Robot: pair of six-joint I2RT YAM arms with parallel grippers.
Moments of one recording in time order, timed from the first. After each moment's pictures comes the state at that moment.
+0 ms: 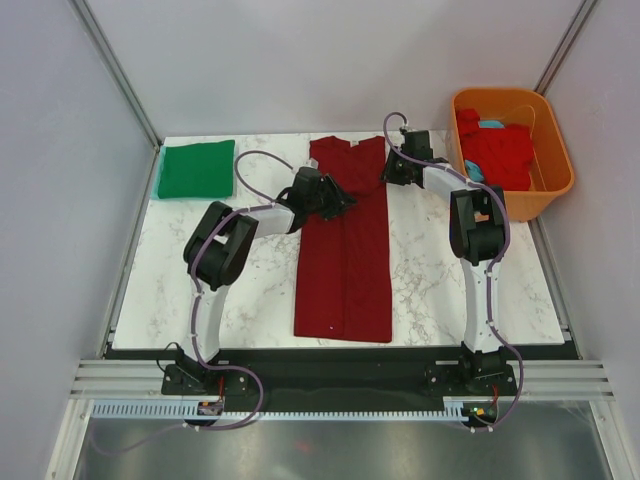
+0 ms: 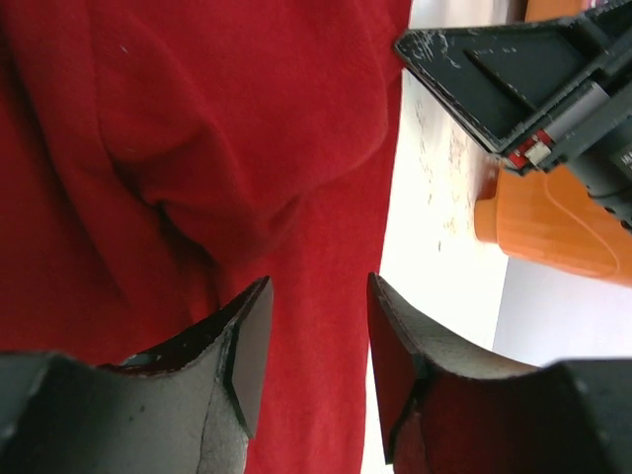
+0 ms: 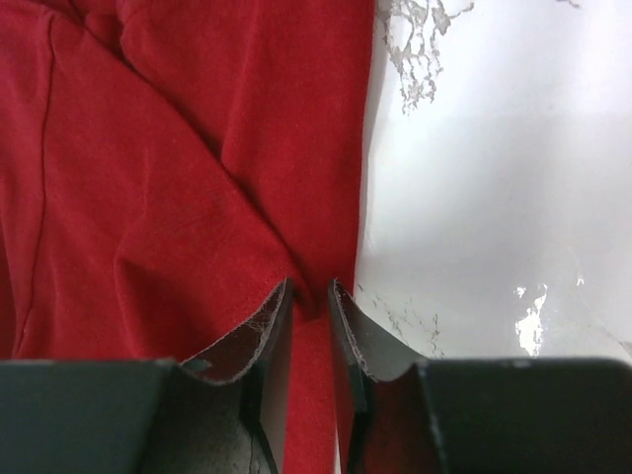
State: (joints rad) left arm -0.53 2.16 1.37 0.27 0.19 -1.02; right arm 0.17 2.35 1.80 -0.18 -0.19 0.38
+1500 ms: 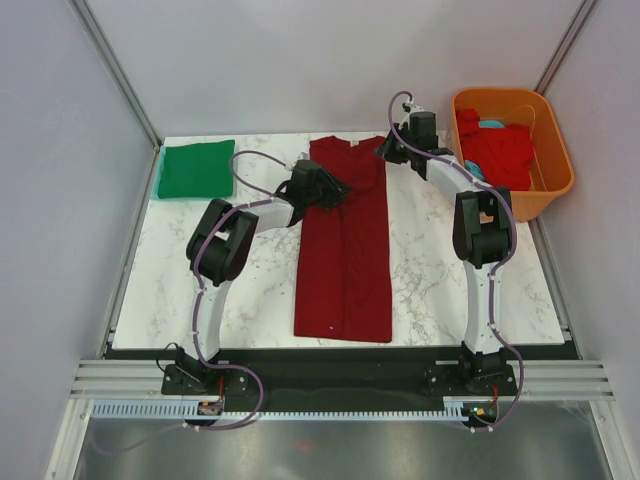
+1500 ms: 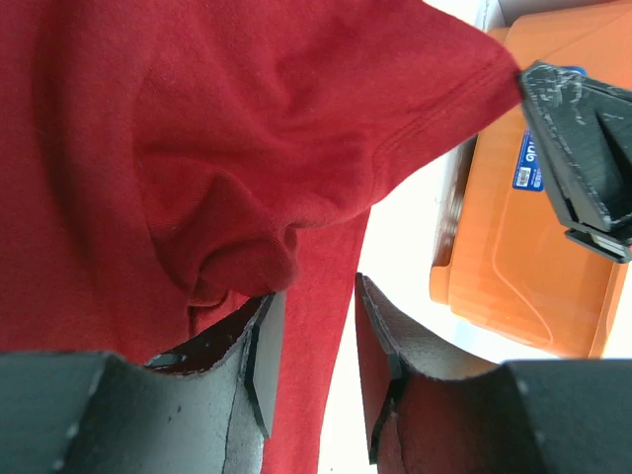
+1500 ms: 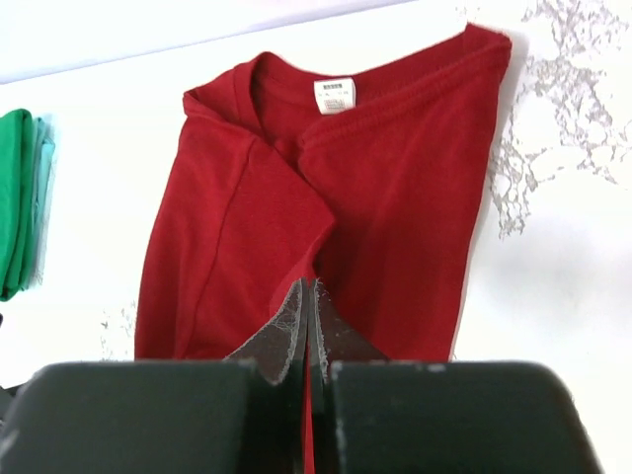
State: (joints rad) left arm -0.50 2.22 1.46 0.27 0.13 -1.16; right arm 0.17 2.30 1.85 -0.05 -0.28 0.44
